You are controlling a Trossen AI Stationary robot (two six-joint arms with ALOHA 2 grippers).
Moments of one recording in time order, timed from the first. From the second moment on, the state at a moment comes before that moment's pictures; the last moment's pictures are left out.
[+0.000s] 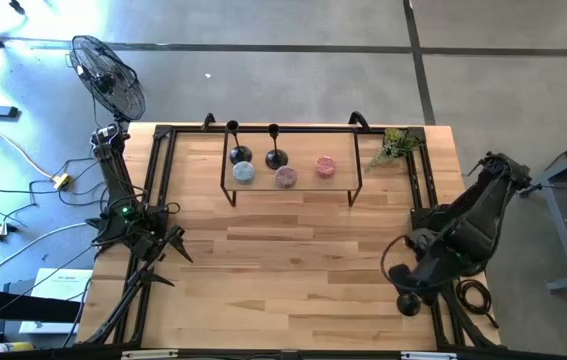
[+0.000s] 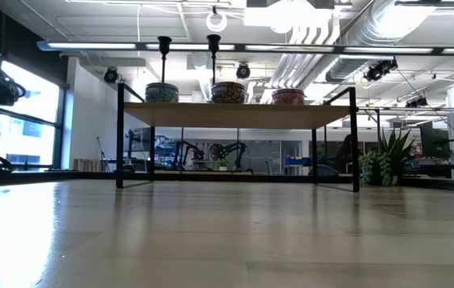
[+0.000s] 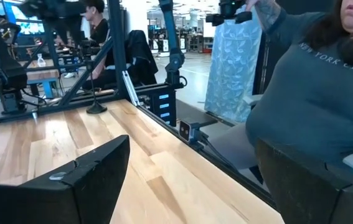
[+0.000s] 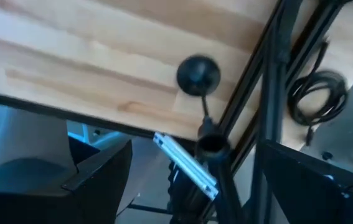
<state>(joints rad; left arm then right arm) -1.18 0.24 0.01 0.27 -0.61 0.02 0.81 1.37 1.48 -1.54 -0.20 2.10</state>
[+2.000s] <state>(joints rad) -1.18 0.24 0.01 0.29 -0.62 -0.03 1.05 1.55 1.37 -1.45 -0.17 2.28</state>
